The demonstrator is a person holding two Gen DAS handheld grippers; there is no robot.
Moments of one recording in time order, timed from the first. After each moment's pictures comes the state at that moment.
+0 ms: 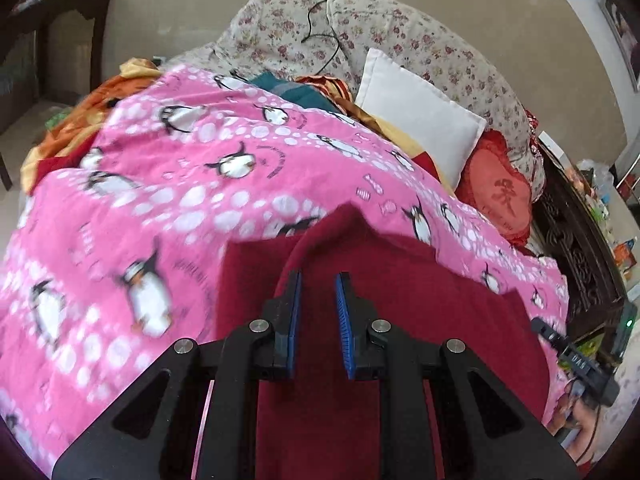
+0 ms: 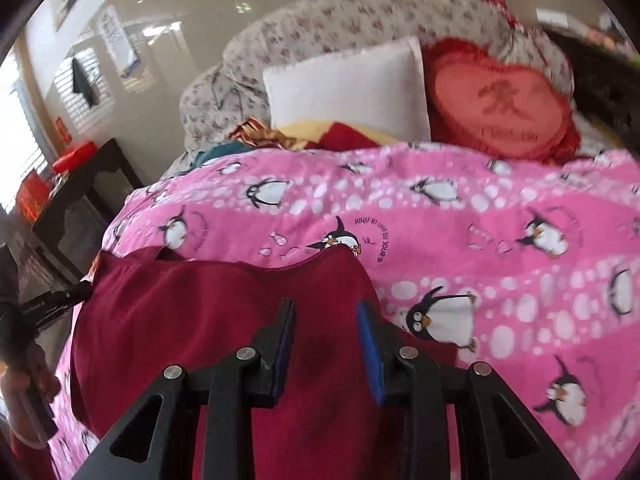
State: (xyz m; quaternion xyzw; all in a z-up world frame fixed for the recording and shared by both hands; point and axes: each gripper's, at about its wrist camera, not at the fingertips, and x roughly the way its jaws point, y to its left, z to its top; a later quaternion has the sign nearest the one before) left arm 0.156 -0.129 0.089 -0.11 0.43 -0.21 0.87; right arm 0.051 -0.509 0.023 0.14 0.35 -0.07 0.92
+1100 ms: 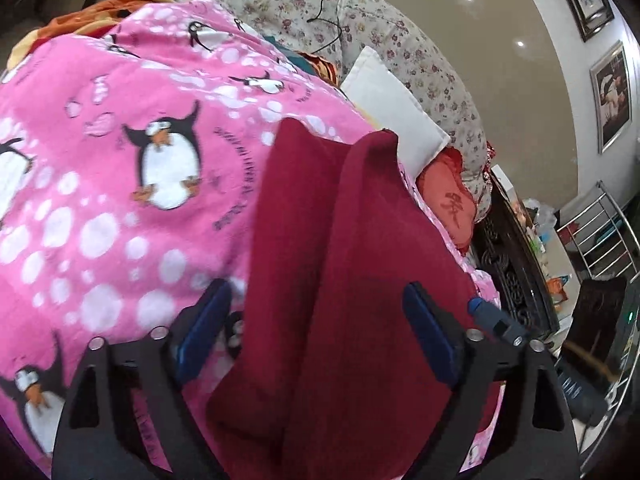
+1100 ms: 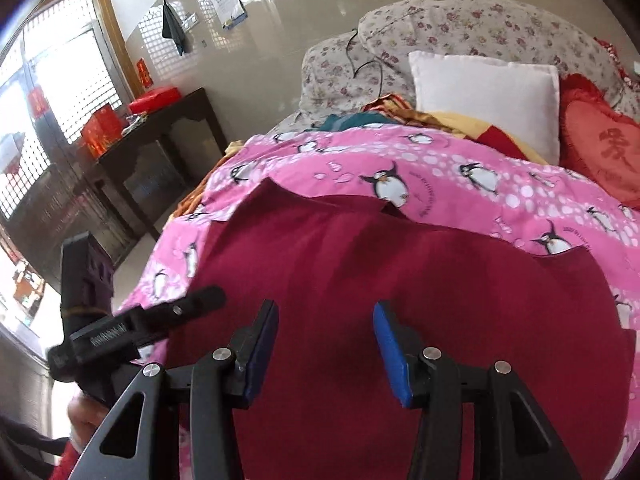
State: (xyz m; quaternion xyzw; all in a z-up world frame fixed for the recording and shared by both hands) left arm 0.142 -0.091 0.029 -0.26 0.45 -0.30 0.80; right arm 0.081 -0.334 0.024 0.08 0.36 0.07 0.93
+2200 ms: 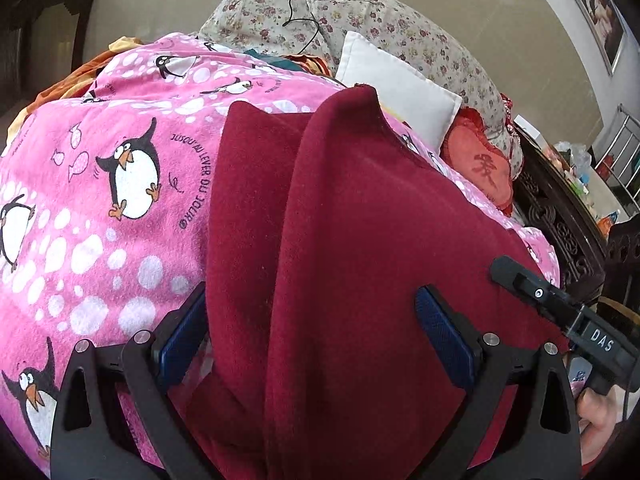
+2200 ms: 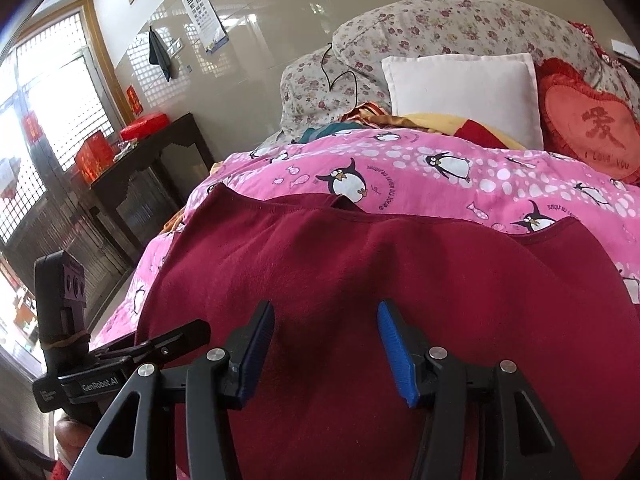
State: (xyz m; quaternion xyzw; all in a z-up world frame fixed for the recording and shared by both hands) left arm 0.121 -0.126 0.027 -0.12 0.42 -0.27 0.86; right arm 0.079 -0.367 -0.003 0.12 0.33 0.05 0.94
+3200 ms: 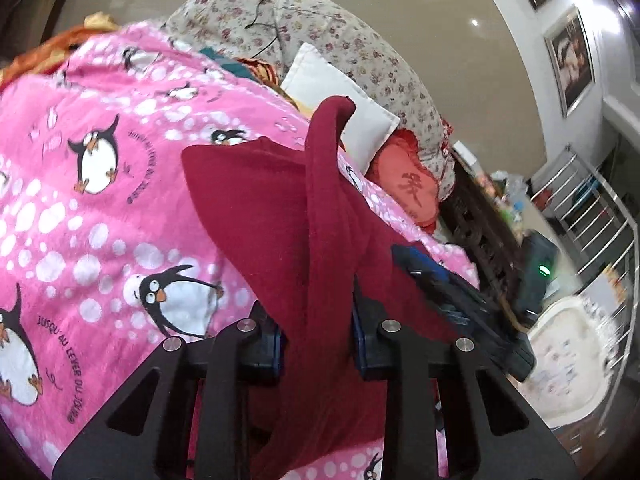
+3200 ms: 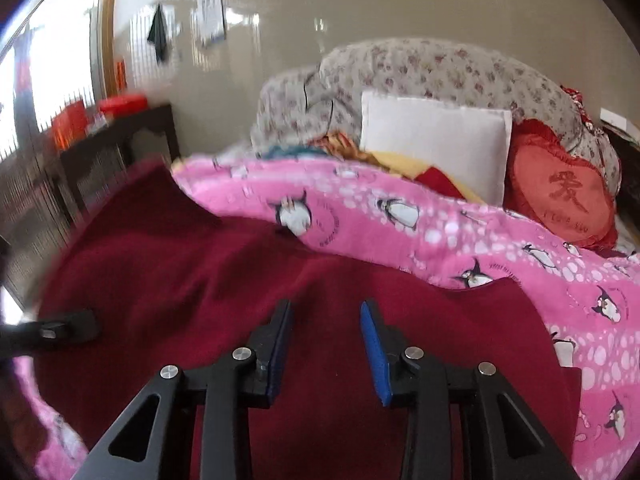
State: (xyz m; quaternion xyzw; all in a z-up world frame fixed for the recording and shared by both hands) left arm 0.091 -0.118 0.069 -0.21 0.40 -0.36 0.81; right arm 0.089 -0.376 -0.003 0.00 0.32 -0.02 0.95
